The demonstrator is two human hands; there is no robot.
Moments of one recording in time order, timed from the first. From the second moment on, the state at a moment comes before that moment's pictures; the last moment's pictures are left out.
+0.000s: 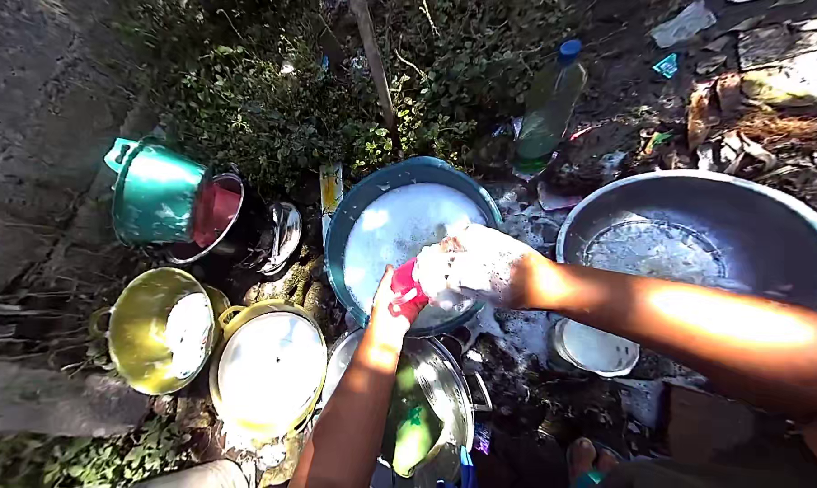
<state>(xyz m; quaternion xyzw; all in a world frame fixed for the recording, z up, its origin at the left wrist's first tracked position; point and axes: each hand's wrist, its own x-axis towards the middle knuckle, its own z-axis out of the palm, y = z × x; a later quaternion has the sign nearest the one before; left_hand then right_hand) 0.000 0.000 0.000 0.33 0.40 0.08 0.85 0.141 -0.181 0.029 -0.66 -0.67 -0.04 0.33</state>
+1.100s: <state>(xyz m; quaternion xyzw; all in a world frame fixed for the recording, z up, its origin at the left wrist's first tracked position) -0.076 0.057 0.042 0.58 0.42 0.21 0.66 0.019 -0.054 0.035 -0.59 -0.41 0.44 0.54</state>
